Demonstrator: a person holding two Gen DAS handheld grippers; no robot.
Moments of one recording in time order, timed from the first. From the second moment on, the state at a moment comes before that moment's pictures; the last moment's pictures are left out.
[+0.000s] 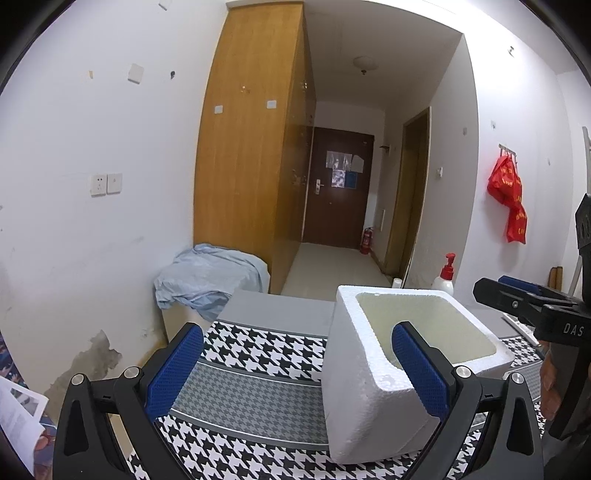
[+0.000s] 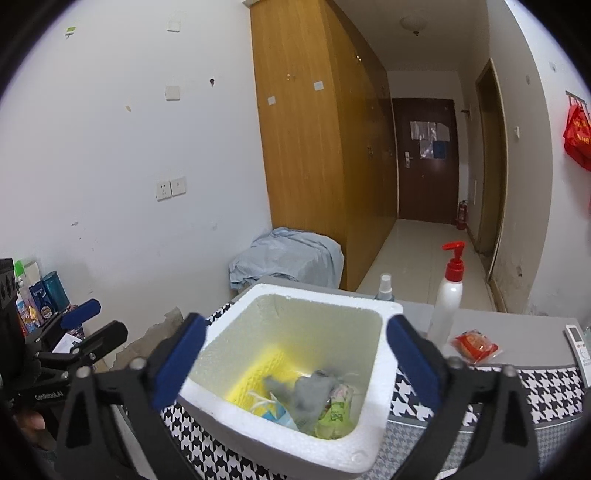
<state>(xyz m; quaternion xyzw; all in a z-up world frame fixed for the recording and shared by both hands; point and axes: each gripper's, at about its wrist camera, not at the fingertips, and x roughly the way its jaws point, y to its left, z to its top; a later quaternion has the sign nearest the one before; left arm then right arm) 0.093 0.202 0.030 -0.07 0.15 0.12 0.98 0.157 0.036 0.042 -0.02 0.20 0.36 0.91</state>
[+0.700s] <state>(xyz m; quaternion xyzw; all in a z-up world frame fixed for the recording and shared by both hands) 0.093 0.179 0.038 -0.06 0.15 0.10 0.98 0.144 0.007 0.048 -0.01 0.19 0.35 0.92</state>
